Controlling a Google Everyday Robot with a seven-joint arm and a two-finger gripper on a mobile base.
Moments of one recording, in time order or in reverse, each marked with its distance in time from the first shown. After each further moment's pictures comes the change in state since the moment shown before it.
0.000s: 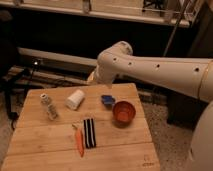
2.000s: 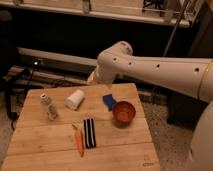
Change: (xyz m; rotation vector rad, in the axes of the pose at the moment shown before) arm 0.001 -0.001 -0.003 -0.001 -0.002 0.002
